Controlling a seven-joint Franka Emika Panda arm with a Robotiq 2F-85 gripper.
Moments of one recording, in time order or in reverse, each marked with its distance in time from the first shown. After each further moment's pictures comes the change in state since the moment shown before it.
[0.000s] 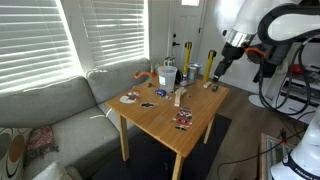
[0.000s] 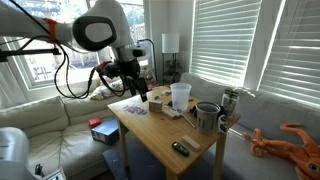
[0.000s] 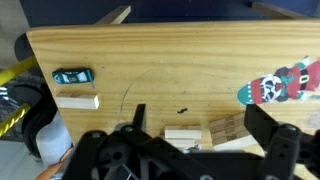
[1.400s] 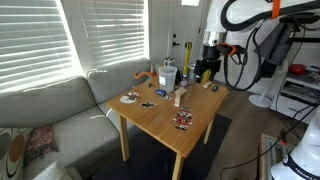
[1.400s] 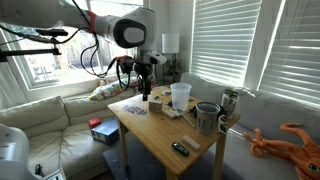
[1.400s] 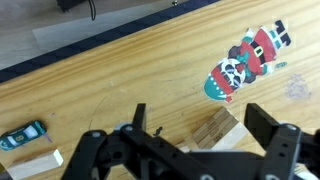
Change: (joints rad) arm 0.001 0.330 -0.015 0.294 0.220 -0.206 0.228
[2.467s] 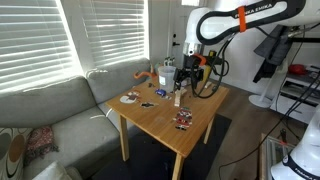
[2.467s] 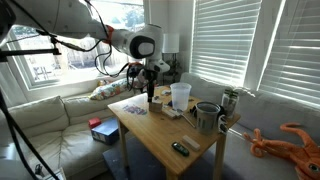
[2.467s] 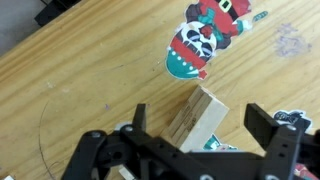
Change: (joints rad) arm 0.032 0.222 0.049 0.118 0.021 0.118 0.276
